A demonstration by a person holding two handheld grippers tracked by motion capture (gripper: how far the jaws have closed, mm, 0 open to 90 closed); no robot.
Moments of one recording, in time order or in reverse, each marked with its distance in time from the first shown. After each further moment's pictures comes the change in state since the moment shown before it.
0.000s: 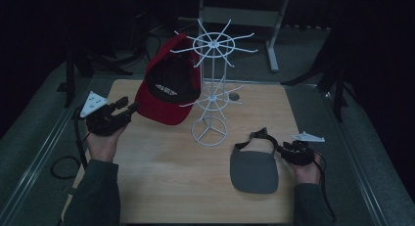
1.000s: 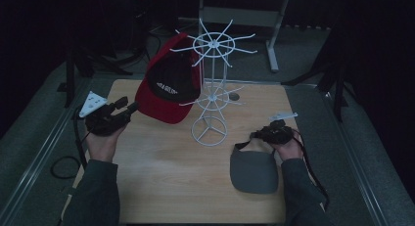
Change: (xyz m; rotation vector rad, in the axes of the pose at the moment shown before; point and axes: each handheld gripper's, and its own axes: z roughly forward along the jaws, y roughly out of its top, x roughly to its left) left arm 0.002 0.000 -0.001 -0.003 -0.002 0.000; right arm 0.023 0.064 0.057 0.089 0.109 -0.167
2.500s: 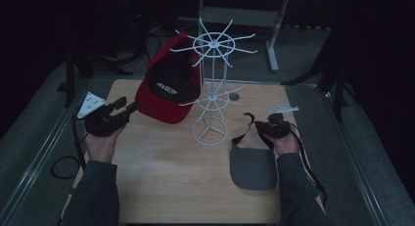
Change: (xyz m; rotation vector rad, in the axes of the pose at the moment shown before) left arm 0.002 -0.002 -0.002 -0.009 0.004 -0.004; right arm 0.009 0.026 -0.012 -0.095 0.071 0.060
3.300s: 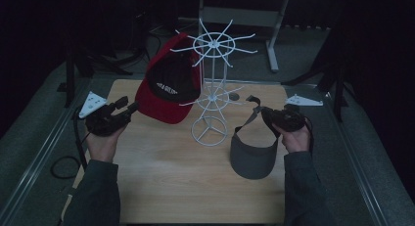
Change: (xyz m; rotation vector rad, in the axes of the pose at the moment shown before) left arm -0.003 0.001 0.001 -0.004 -0.009 0.002; right arm 0.011 0.033 -0.067 -0.260 0.089 0.026
